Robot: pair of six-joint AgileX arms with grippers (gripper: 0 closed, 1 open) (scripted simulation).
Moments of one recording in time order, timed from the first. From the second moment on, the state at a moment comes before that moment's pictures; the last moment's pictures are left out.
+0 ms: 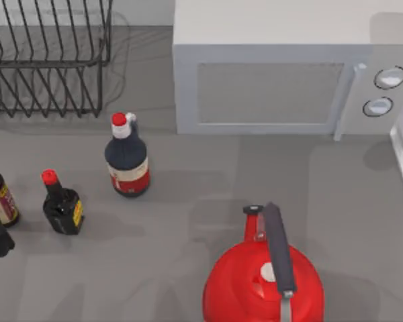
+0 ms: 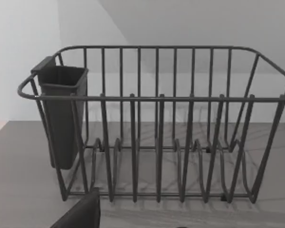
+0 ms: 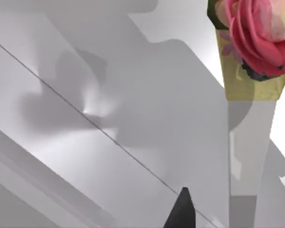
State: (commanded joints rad) left arm 0.00 0.00 0.00 0.00 0.00 0.00; right arm -0.16 2.65 2.61 -1.51 0.02 0.67
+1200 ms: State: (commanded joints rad) left arm 0.00 0.00 0.00 0.00 0.00 0.00; right arm -0.16 2.58 2.41 -1.38 0.01 0.67
